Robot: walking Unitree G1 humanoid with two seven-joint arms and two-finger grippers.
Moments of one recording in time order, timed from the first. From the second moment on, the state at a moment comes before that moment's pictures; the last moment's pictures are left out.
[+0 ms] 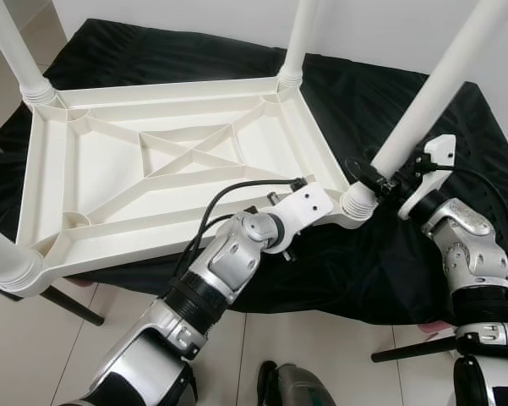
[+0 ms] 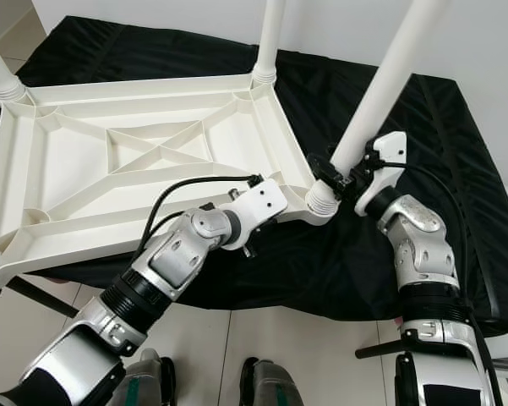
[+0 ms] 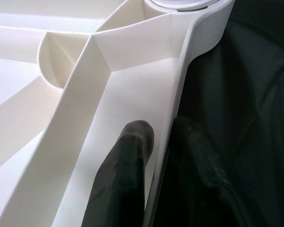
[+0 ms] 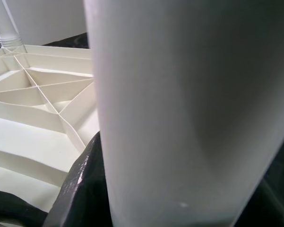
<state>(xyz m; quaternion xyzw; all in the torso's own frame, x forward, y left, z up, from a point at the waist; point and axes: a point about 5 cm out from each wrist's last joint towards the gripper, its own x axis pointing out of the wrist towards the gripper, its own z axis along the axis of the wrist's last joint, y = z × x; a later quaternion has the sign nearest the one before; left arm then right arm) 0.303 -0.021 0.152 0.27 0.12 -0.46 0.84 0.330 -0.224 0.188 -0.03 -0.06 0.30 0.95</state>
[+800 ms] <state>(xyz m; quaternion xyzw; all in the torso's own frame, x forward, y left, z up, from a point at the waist) 0.305 -0.017 0.151 0.27 0.13 -0.45 0.84 0.330 -0.213 0.179 -0.04 -0.08 0.31 0.95</state>
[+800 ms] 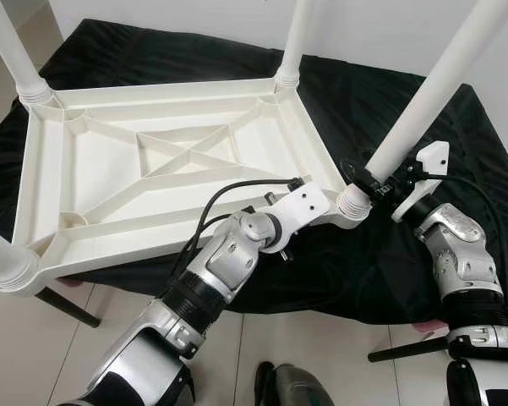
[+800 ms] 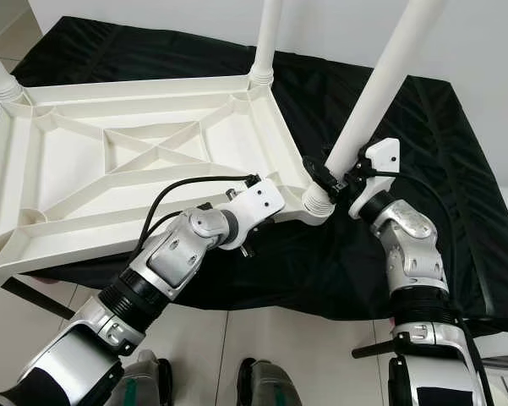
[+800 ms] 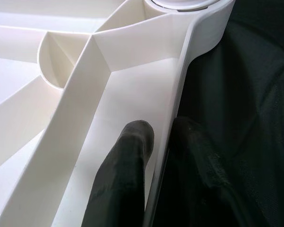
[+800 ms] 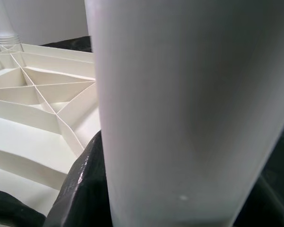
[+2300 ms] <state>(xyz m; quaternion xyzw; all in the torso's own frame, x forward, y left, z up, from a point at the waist) 0.310 -0.008 0.151 0.26 0.14 -0.44 0.85 0.326 -0.195 0.171 0.00 -0.10 0.22 0.97</state>
